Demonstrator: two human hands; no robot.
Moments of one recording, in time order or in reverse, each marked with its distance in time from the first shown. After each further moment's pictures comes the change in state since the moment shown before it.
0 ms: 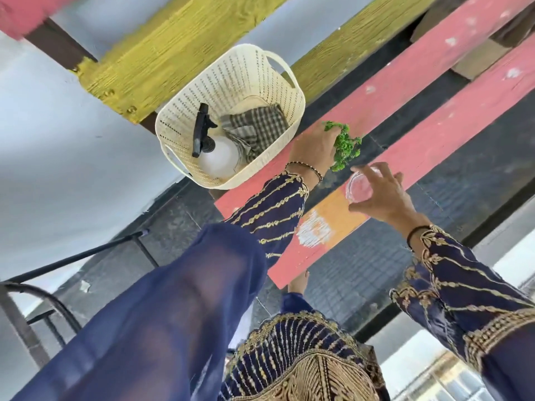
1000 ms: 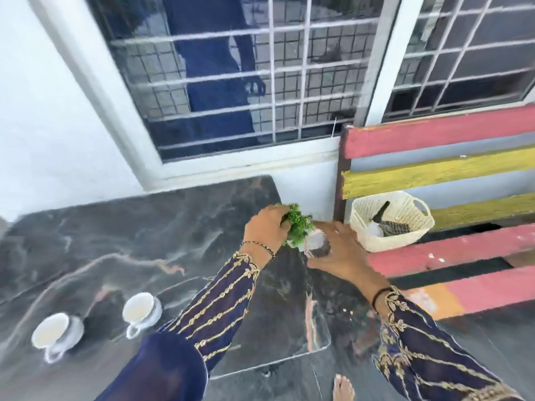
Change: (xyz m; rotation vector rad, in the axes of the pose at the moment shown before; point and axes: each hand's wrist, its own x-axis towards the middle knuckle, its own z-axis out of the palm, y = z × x) left_hand -0.581 -0.132 -0.298 -0.060 0.478 -0.515; right_hand -0.417 -0.415 0.078 -0.061 0.150 -0.693
